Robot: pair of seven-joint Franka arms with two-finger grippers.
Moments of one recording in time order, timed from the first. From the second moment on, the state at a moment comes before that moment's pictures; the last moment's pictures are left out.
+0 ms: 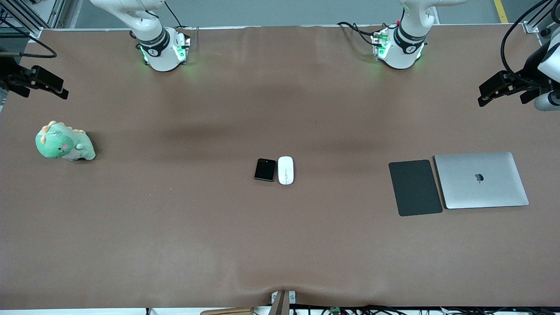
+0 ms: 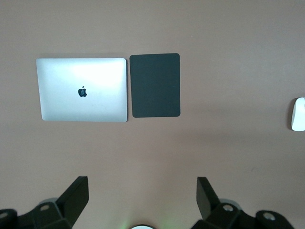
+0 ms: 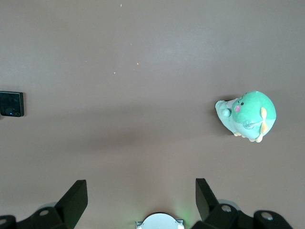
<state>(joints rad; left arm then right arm) 0.01 -0.02 -0.10 -1.49 0.02 1.45 -0.12 -0.05 -0.10 0.02 -1.57 0.01 1.41 0.04</state>
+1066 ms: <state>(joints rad) -0.02 0.02 -0.13 -1.49 0.02 1.45 -0.17 -0.10 -0.10 0.03 -1.59 0.02 1.48 -0.05</state>
